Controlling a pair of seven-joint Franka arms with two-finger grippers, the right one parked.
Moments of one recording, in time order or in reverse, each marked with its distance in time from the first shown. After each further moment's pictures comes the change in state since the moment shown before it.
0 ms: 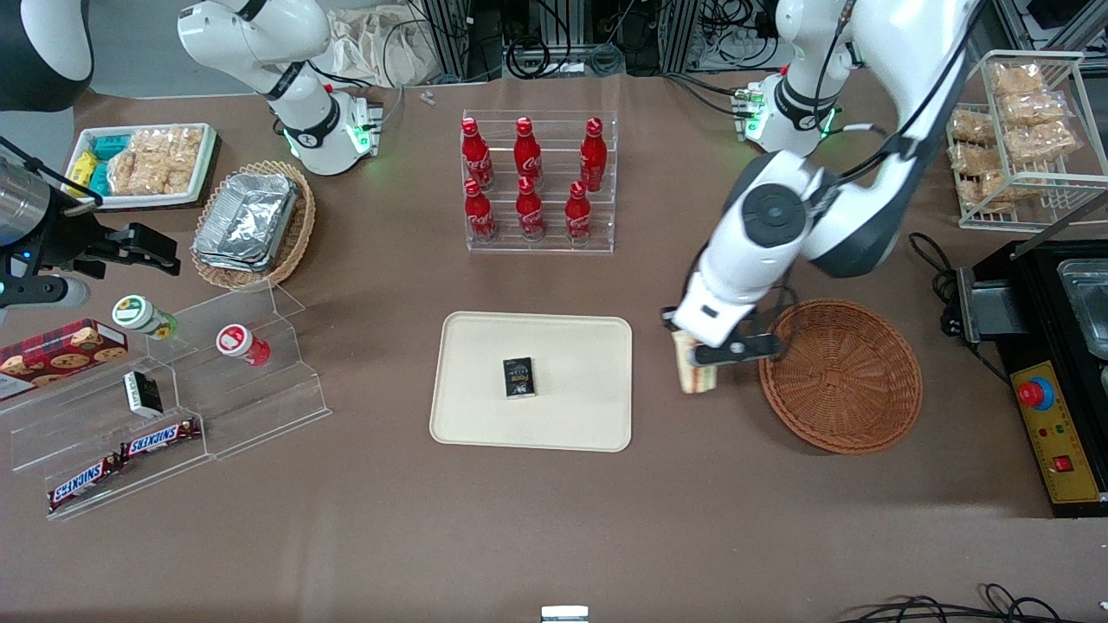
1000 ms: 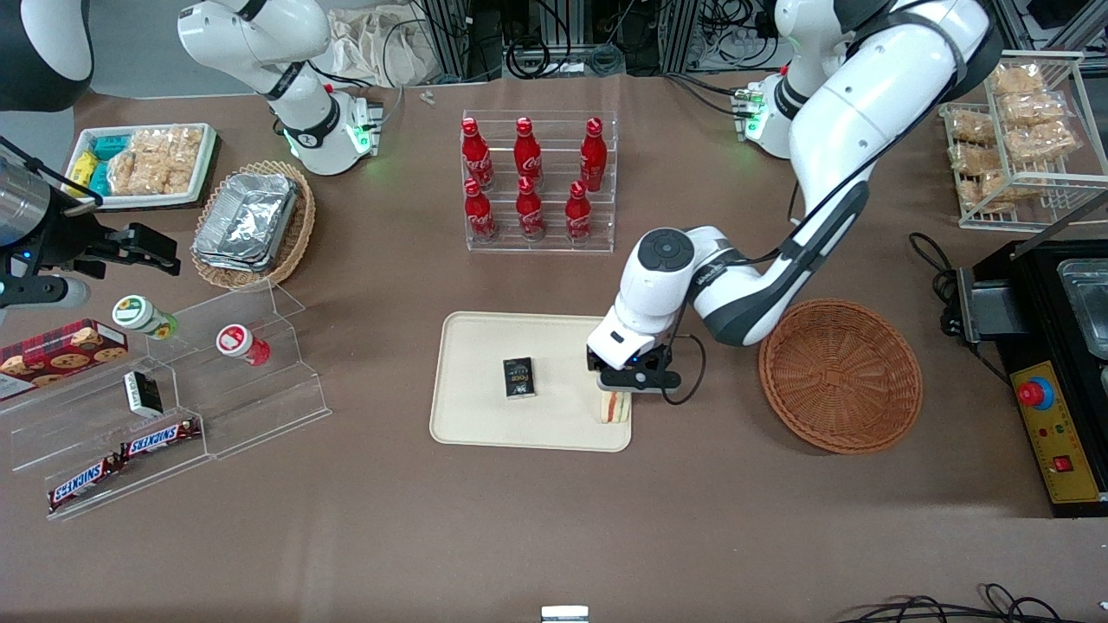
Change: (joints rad) arm -0.078 0.271 -0.005 0.155 0.465 0.202 -0.315
